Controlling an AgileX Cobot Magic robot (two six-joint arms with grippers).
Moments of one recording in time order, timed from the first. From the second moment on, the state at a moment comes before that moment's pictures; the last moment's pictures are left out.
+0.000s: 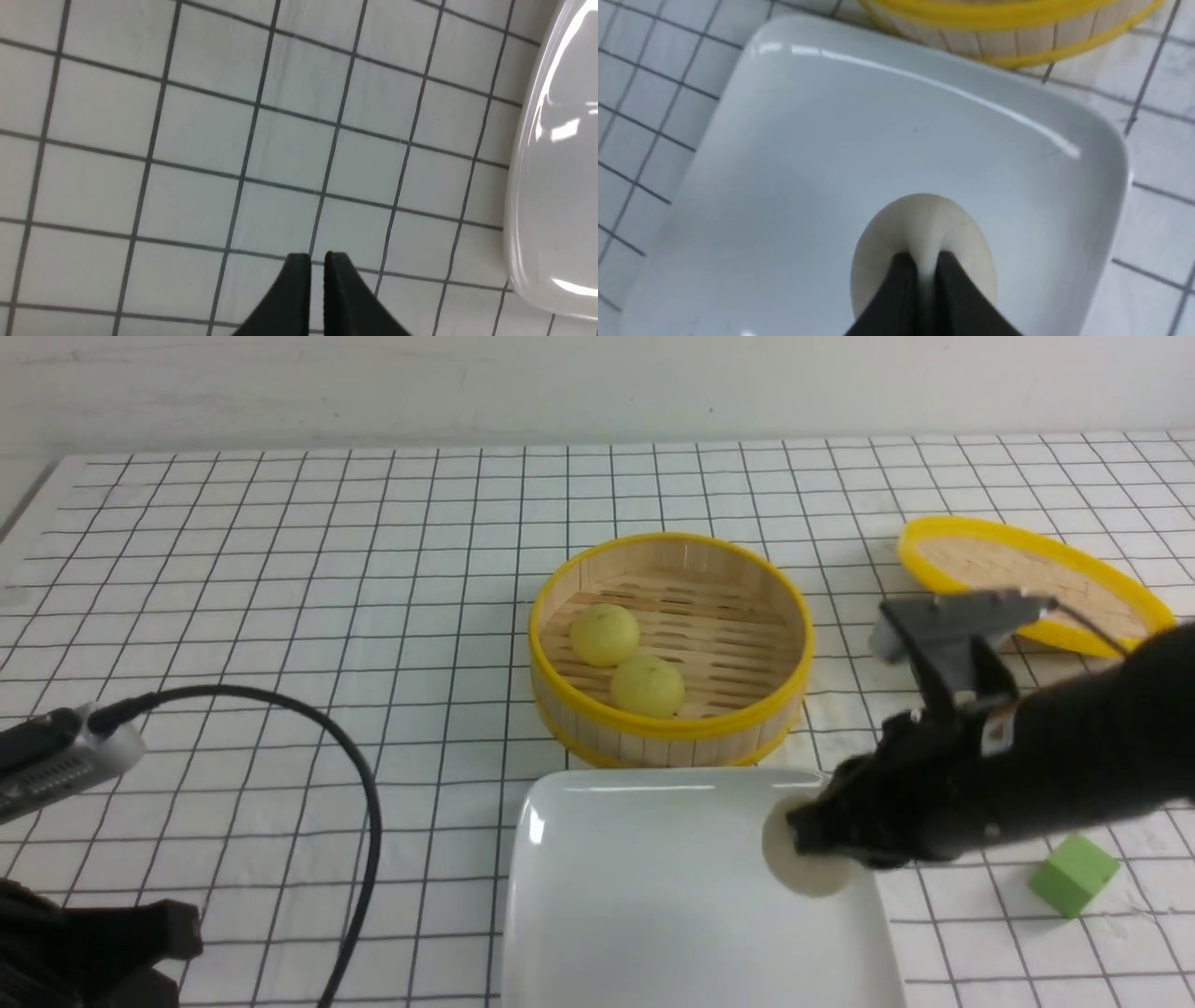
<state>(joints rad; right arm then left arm) 0.56 1.43 -0.80 0.43 0.39 -0.05 -0.01 0.86 -0.61 -0.25 0.98 -0.16</state>
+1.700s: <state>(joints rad) 0.37 0.71 -0.59 0.09 0.89 -0.05 -0.60 2.01 -1.81 -0.08 0.98 -0.28</state>
